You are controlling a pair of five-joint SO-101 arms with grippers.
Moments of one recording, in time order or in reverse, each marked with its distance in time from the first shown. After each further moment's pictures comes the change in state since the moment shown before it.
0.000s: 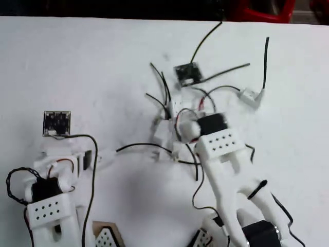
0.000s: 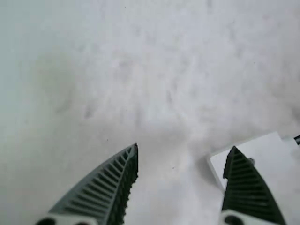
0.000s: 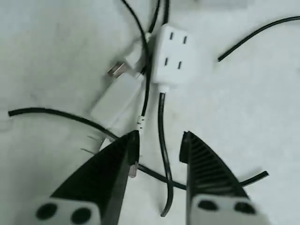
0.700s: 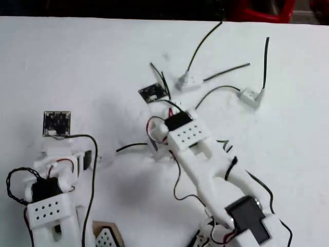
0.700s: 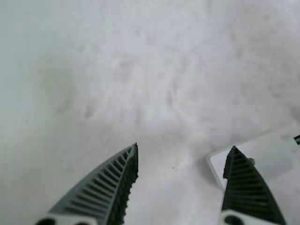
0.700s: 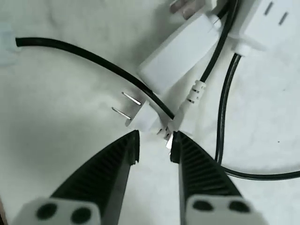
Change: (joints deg) left arm 0.0 0.0 0.0 0.0 0.0; right arm -10.3 15.7 -6.1 7.6 0.3
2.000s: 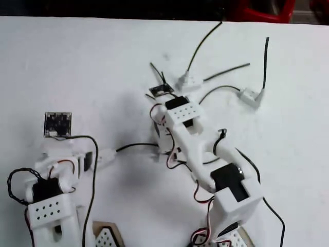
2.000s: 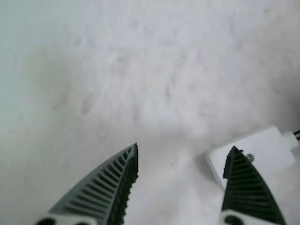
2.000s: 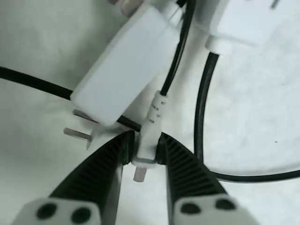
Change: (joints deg) left arm 0.1 -0.2 1.1 0.0 0.0; right arm 5.8 19.4 -11.2 3.4 0.1
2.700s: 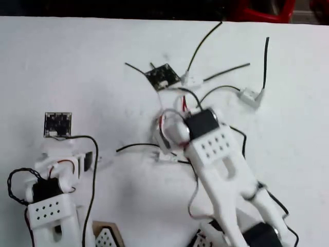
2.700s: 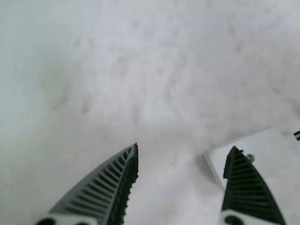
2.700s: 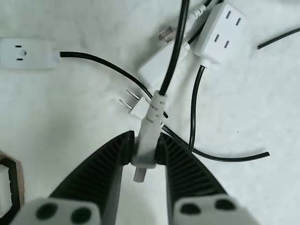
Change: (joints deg) left arm 0.0 0.0 0.0 0.0 0.0; right arm -4.8 -37.7 2.8 10.5 3.2
